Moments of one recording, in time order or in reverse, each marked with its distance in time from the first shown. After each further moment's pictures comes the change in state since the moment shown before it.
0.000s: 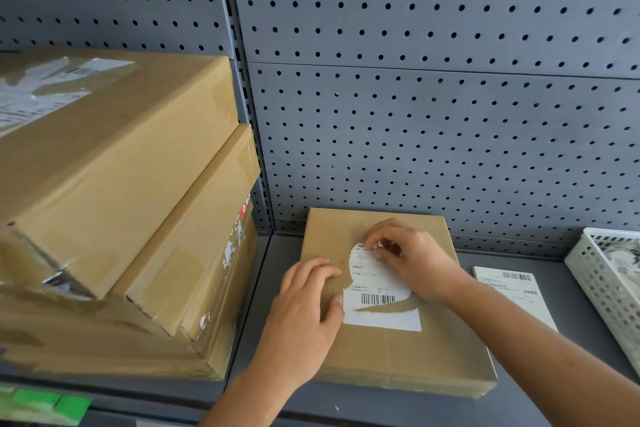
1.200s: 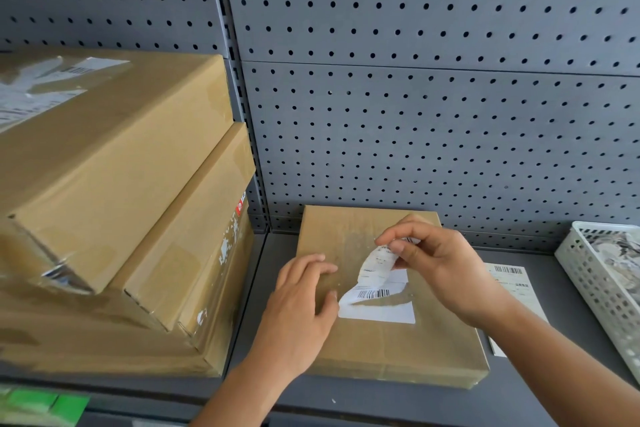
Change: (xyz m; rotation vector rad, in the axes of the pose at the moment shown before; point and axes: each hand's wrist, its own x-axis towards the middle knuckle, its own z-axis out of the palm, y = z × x) left_hand 0.001 -0.003 0.001 -0.004 -0.006 0.000; right_hand -0.046 -0.044 -0.029 0.557 0.105 0.045
